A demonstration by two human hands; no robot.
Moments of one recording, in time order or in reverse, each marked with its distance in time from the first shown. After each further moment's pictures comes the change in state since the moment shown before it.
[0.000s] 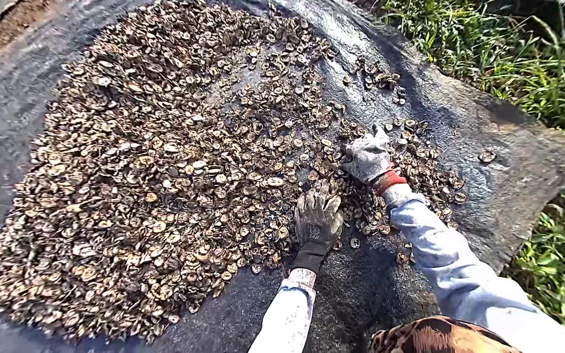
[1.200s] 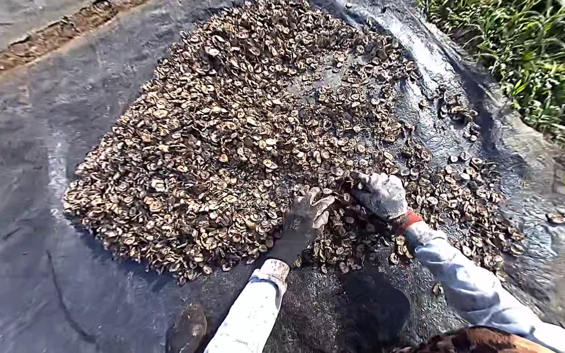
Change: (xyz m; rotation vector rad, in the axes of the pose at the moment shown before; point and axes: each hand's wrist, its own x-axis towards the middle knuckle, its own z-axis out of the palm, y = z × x) left_hand -0.026 -0.121 -0.085 -0.210 -0.283 -0.297; right_hand -0.029 -0.098 0.009 0.209 -0.056 -0.265
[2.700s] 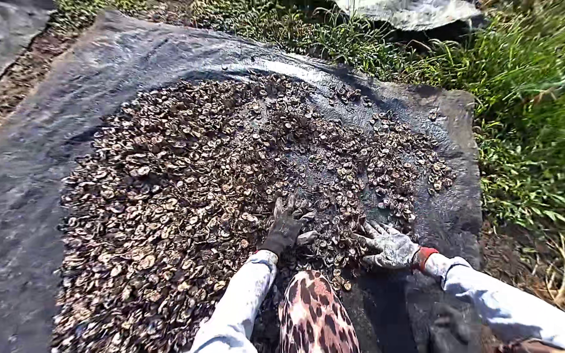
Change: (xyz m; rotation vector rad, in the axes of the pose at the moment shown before) left_hand 0.119 -0.148 -0.099 0.465 -0.675 0.802; right_hand -0.108 -0.220 0.045 0.186 -0.491 0.616
